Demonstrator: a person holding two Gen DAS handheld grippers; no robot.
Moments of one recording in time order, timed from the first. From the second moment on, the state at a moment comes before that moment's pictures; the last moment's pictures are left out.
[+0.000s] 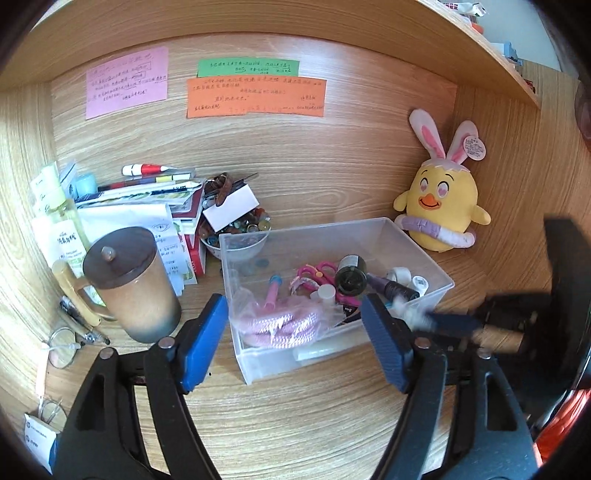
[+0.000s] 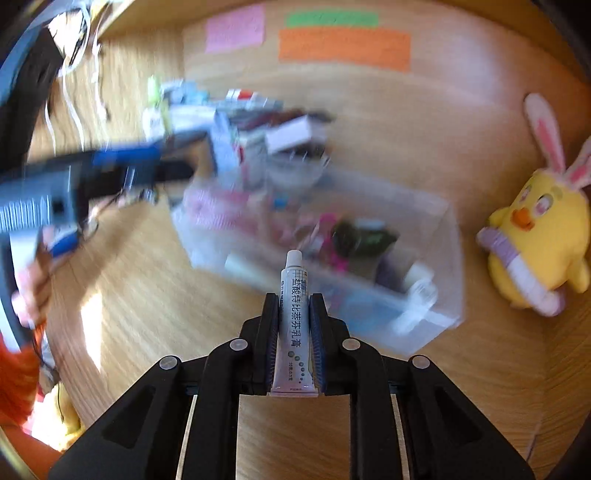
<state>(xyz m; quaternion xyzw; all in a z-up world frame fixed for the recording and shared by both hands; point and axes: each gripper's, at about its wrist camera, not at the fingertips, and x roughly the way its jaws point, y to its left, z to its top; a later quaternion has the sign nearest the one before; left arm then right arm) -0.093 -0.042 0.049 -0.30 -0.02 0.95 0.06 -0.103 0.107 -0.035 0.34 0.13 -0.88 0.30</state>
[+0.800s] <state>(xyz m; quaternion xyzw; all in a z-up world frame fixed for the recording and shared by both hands) -0.081 -0.034 0.027 -0.31 -0.03 0.95 0.07 -0.122 0.106 -0.020 0.32 0.11 -0.90 0.29</state>
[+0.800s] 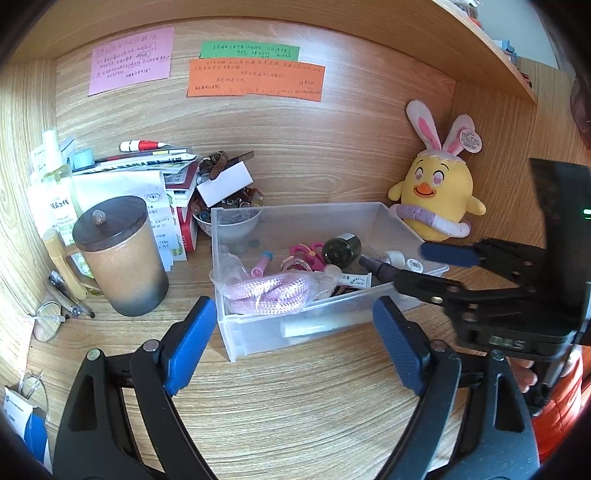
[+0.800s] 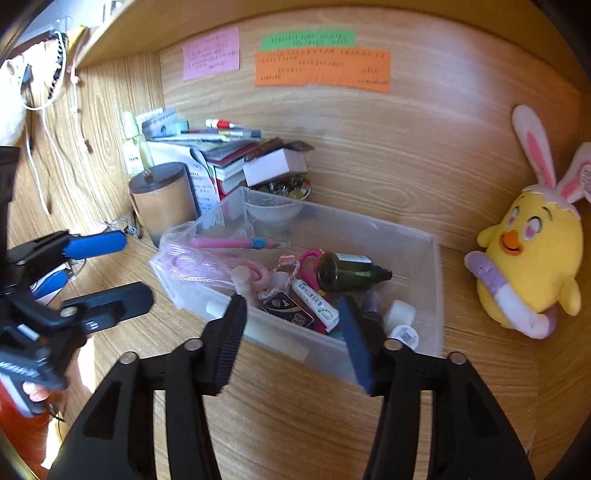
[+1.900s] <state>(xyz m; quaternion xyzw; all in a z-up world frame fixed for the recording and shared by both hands) -0.068 -0.018 0.005 -0.32 -0.04 0.94 0.06 -0.083 0.137 -0.033 0.30 0.07 -0.92 0.25</state>
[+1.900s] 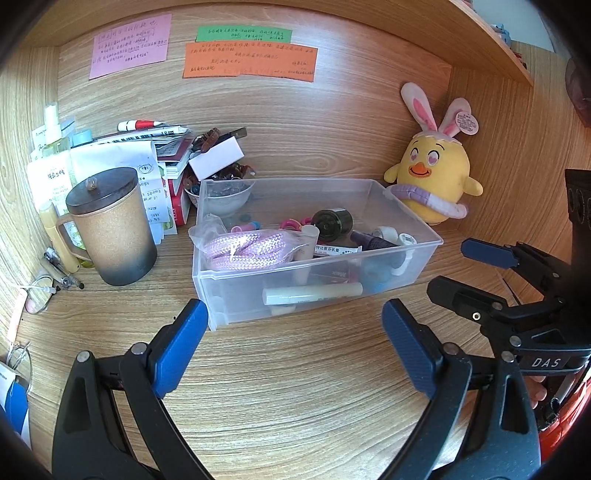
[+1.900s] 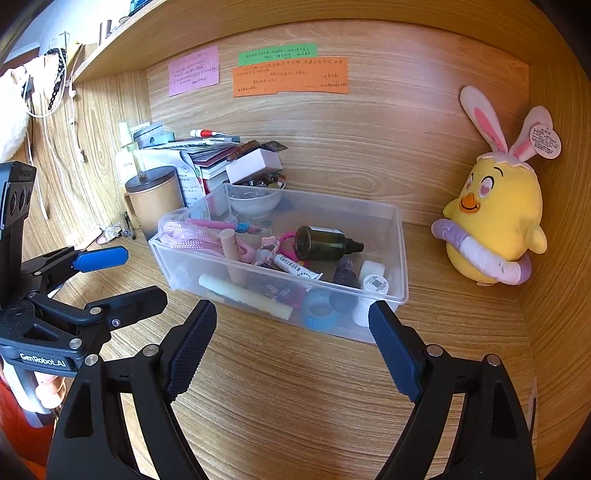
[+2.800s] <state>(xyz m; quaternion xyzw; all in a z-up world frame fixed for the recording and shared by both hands) -0.066 -0.018 0.010 -0.32 -0.04 0.94 0.07 -0.083 0.136 -0.034 0.31 0.07 -0.92 0.24</state>
